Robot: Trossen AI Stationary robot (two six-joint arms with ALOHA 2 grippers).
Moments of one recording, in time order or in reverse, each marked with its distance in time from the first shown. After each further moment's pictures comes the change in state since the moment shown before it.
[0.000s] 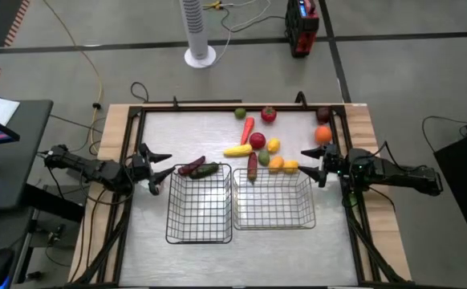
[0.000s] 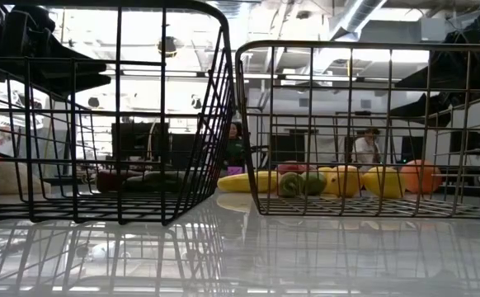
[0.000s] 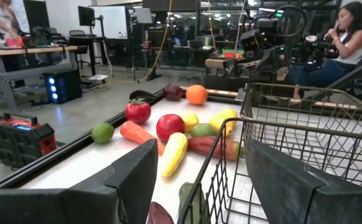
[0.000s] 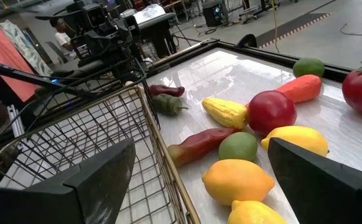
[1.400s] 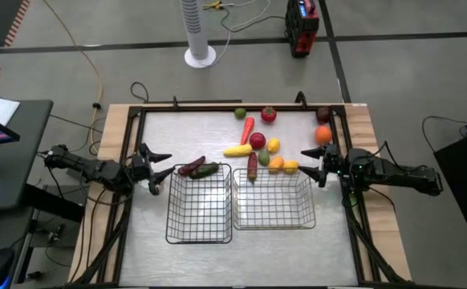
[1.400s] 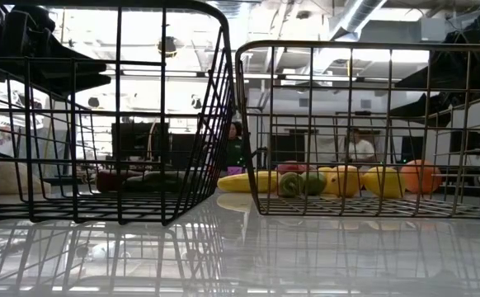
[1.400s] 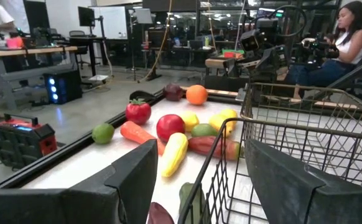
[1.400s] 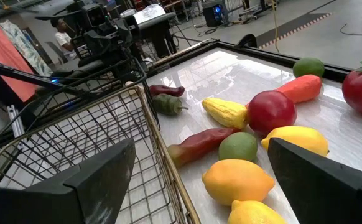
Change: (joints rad) left arm 0.000 0.000 -0.001 0.014 -0.001 0.018; right arm 0.000 0.000 0.000 0.000 0.000 0.000
